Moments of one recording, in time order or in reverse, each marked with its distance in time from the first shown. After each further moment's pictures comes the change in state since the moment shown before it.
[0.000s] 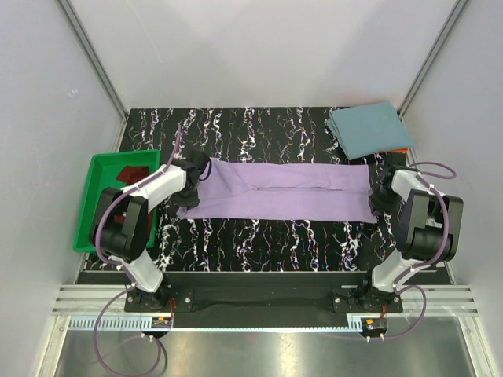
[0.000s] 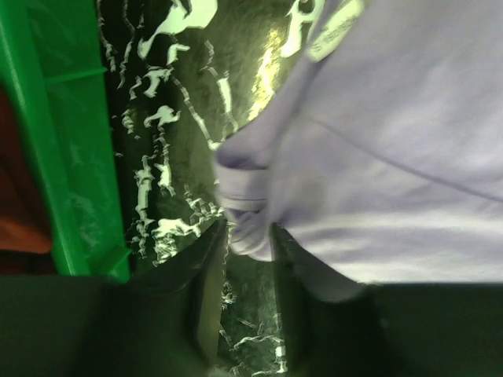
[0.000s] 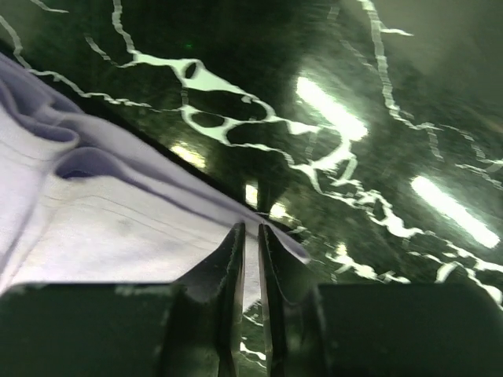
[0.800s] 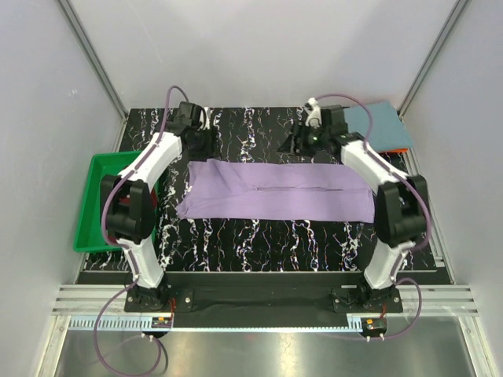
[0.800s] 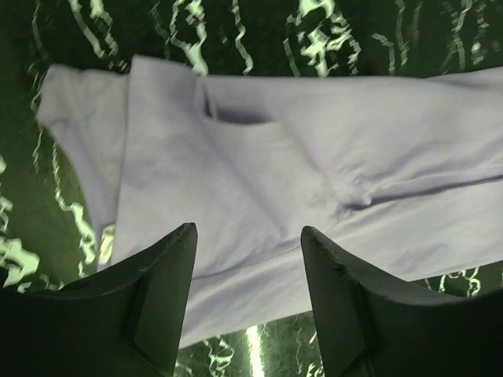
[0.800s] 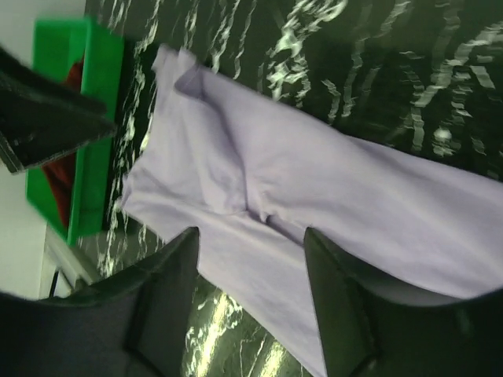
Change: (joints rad) left arm 0.093 0.157 0.472 0.105 0.561 0.196; right arm 0.492 0.098 0.397 0.358 -0.706 -0.212
